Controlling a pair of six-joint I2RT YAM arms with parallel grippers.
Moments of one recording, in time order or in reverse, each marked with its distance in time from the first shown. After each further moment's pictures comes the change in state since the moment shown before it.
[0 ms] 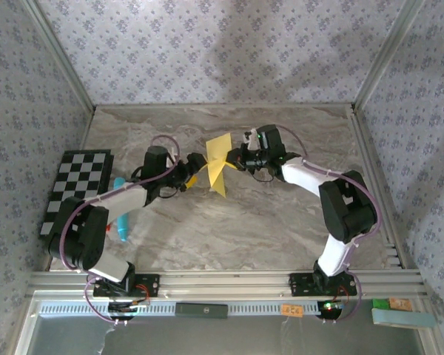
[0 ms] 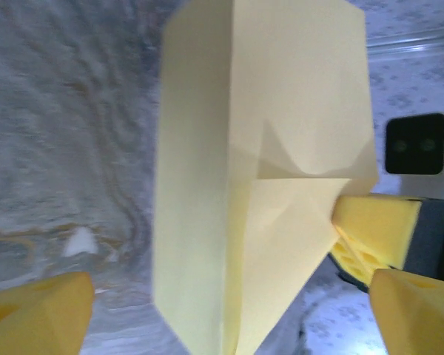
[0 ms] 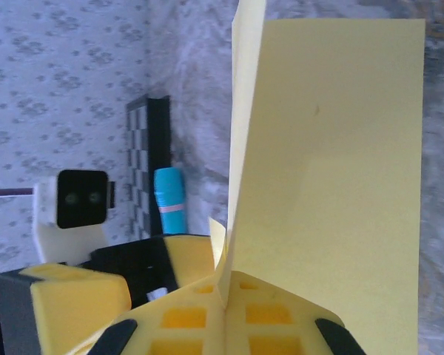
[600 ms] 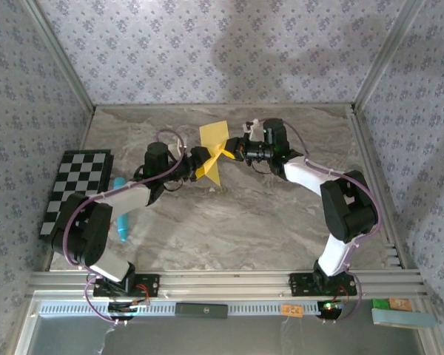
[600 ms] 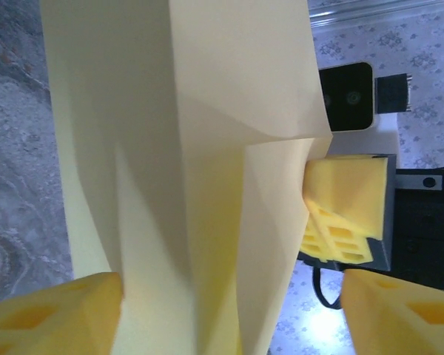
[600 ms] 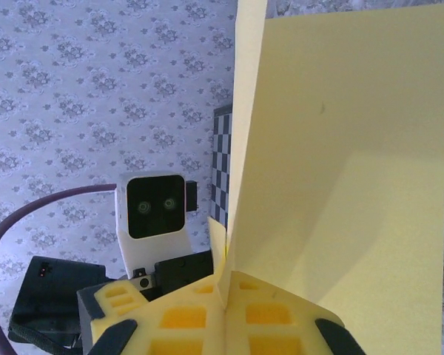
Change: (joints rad) left arm -0.029 0.035 0.022 0.232 0.108 -0.093; right arm -0.026 -0.001 0.001 0.239 -0.123 0.203
